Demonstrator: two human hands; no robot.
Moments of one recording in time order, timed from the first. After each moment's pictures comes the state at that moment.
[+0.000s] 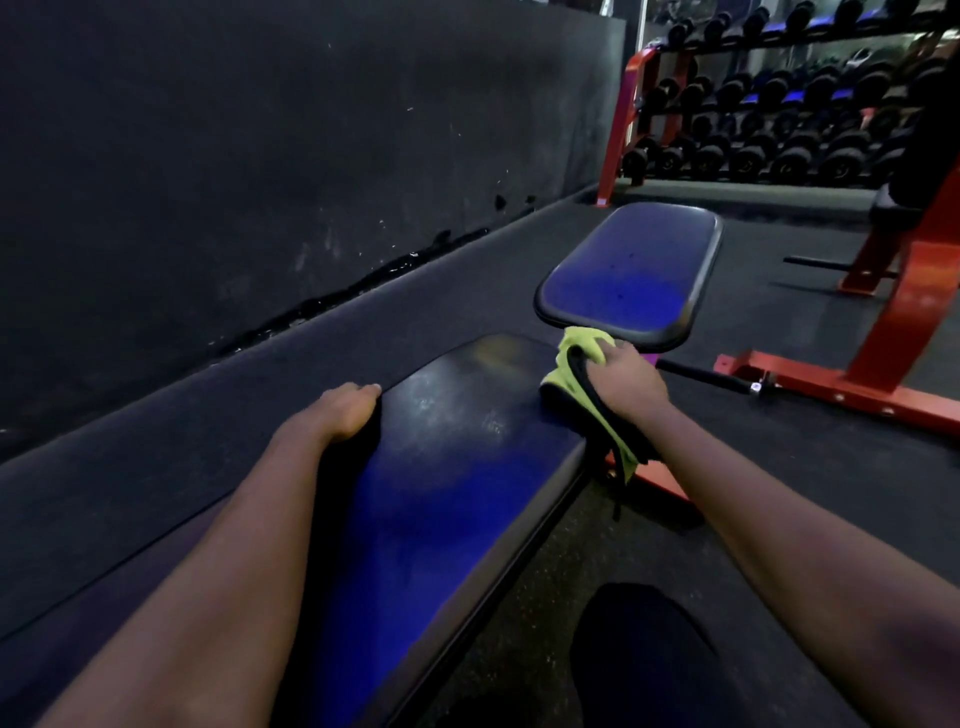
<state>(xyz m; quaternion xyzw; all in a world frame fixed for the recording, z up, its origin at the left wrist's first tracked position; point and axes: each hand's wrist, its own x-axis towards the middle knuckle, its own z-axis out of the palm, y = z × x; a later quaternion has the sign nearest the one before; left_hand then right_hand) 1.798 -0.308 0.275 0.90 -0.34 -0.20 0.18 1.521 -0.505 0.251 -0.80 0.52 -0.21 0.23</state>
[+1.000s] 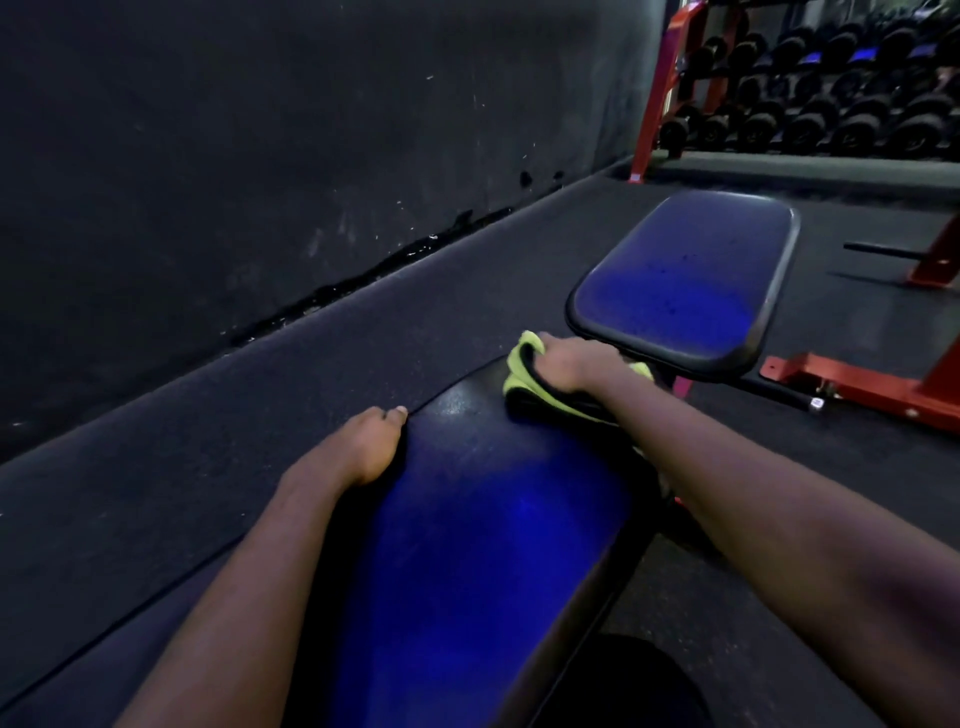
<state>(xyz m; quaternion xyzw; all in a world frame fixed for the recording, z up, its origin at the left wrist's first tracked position) 1.817 -0.357 0.250 0.89 -0.34 -0.22 0.19 1.639 -0.556 0.278 -0.89 0.43 0.01 0.13</state>
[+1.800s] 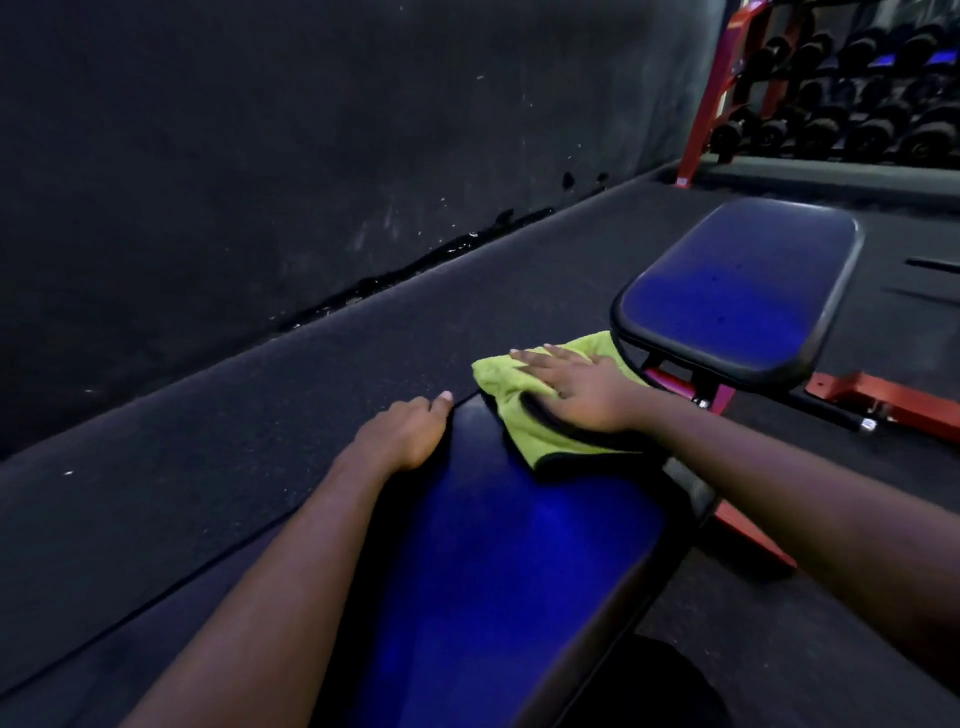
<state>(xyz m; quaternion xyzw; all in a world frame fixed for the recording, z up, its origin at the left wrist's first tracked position) 1.796 -0.332 0.276 0.90 -0.36 -0.19 0.12 1.638 -0.505 0.281 -0.97 0.21 0.02 0.10</state>
